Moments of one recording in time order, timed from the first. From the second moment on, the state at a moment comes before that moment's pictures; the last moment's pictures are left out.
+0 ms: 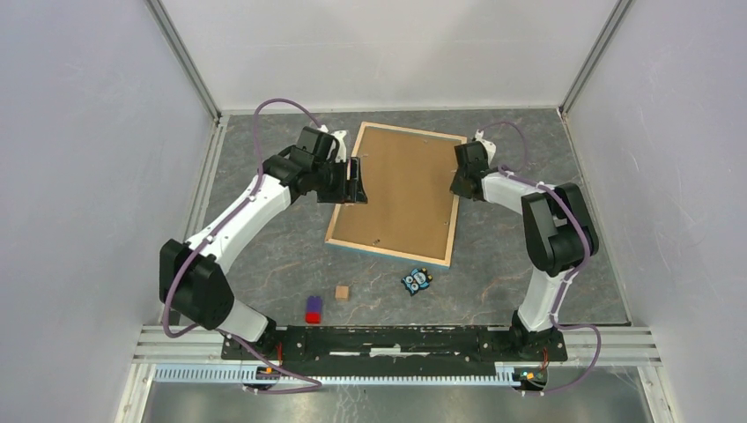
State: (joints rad) left arm -0.48 1.50 1.31 -0.71 0.23 -0.37; right arm 0.29 1.87 1.12 -0.16 0.28 0.55
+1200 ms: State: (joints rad) left arm -0.24 1.52 1.19 -0.57 0.27 -0.47; right arm 0.63 1.40 0.50 0.23 0.44 1.04
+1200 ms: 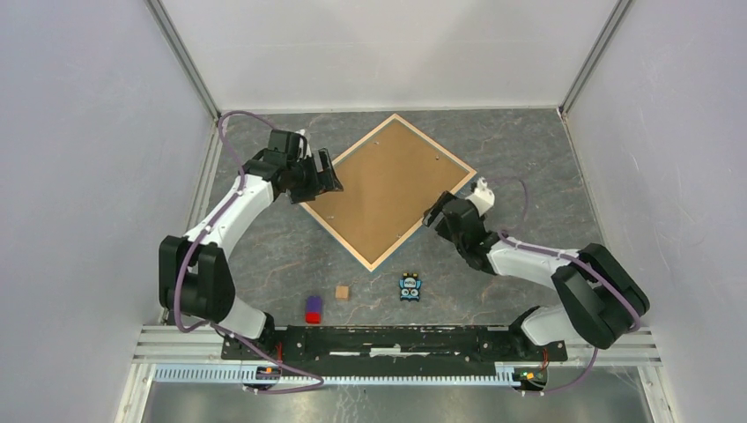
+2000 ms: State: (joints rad) left arm -0.44 1.52 0.88 -0.51 0.01 -1.04; right arm 0.46 1.31 0.87 0.31 0.59 0.06
